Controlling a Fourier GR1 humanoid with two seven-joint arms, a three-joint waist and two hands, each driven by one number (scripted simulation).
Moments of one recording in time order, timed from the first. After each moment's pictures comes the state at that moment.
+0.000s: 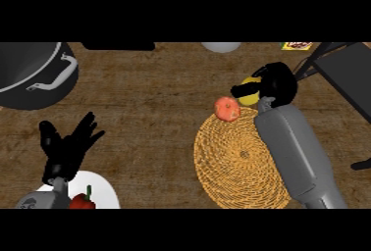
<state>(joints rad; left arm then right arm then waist) -0.07 0.24 -0.01 -1.37 0.20 0.05 0.27 -0.72 -0.09 0.06 -1.07 0.92 -0.29 1.07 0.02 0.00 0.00</state>
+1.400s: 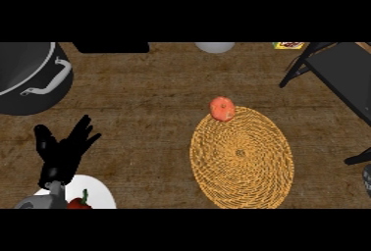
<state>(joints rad) -0.04 0.23 0.02 -1.37 0.19 0.06 0.27 -1.28 -0.35 -0.27 -1.17 1.43 0.03 1.16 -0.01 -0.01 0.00</state>
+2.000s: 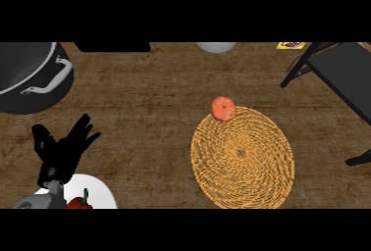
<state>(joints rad) -0.05 0.23 0.03 -1.37 0.19 0.03 0.26 -1.23 -0.49 -0.42 -1.12 1.35 0.14 1.03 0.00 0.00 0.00</state>
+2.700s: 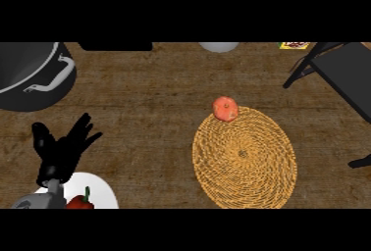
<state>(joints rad) -0.05 0.23 0.04 -1.38 0.19 0.02 0.29 -1.16 -0.61 -0.46 -0.94 1.30 0.07 0.94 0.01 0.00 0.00</state>
